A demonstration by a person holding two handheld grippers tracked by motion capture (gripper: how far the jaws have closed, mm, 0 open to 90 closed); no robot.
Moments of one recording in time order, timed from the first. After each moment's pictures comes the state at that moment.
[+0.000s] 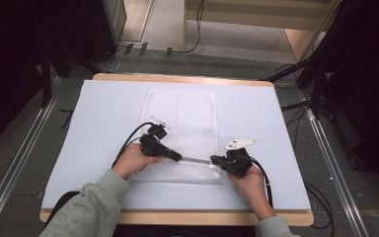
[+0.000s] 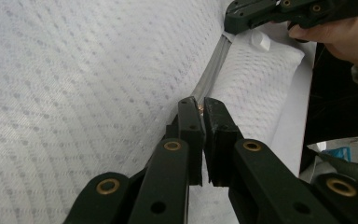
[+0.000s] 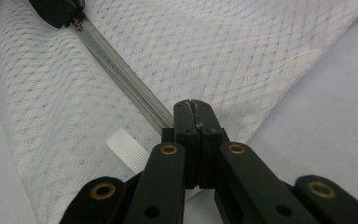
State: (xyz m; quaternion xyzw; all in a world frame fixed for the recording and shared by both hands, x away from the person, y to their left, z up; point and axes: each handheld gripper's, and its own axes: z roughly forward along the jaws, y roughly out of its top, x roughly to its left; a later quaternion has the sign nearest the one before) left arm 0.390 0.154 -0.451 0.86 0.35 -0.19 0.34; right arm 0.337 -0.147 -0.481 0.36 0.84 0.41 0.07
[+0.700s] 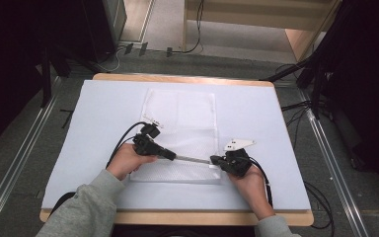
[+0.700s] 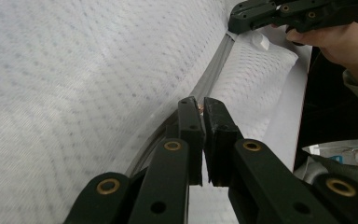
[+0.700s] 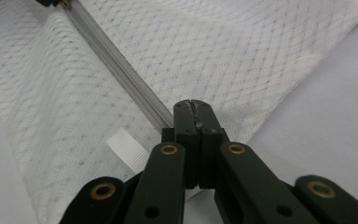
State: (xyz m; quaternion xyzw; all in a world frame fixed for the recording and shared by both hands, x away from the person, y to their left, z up) left arm 0.388 0.176 -0.447 0.84 0.36 -0.19 0.35; right arm 0.335 -0.144 -0.480 0.34 0.84 0.40 0.08
